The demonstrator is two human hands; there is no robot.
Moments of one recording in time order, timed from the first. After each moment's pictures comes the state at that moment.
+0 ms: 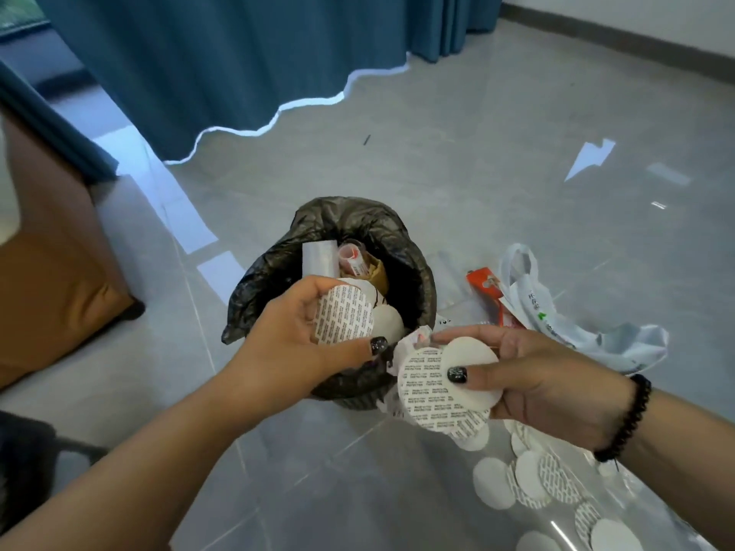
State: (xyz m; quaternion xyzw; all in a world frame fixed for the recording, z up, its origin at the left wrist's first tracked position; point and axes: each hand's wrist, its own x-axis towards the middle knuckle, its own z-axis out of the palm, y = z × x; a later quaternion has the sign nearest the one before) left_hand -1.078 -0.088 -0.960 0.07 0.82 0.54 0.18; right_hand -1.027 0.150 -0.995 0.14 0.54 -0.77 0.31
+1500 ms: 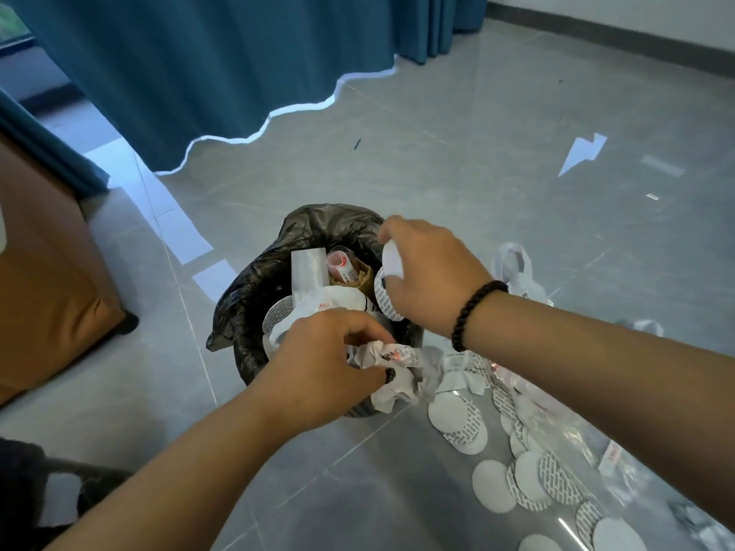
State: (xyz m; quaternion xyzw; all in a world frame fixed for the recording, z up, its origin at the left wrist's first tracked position) left_hand -1.077 -0.060 -0.965 0.16 0.91 0.36 0.16; right_hand -1.106 0.100 -0.955 -0.04 0.96 -0.26 -0.04
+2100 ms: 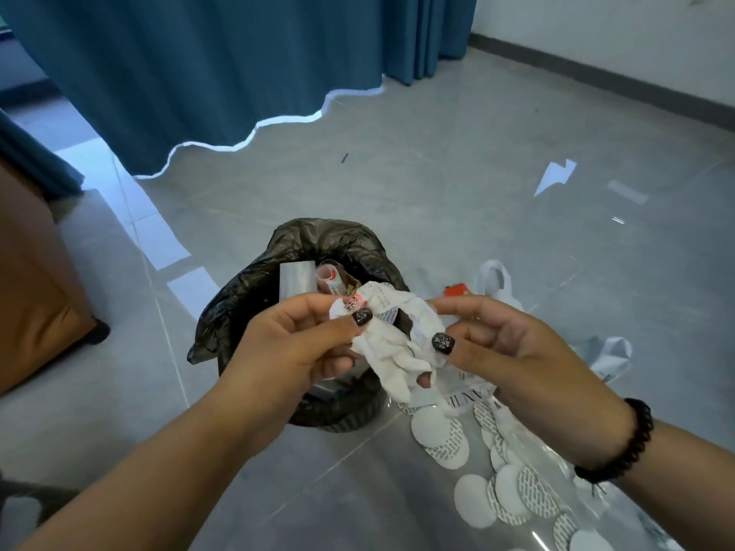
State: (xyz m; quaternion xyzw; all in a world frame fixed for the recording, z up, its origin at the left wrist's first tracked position) left_hand -1.078 -0.058 -0.943 -0.07 0.66 0.72 0.21; right_hand -1.023 0.142 -0.961 0.03 0.66 -0.75 0.08
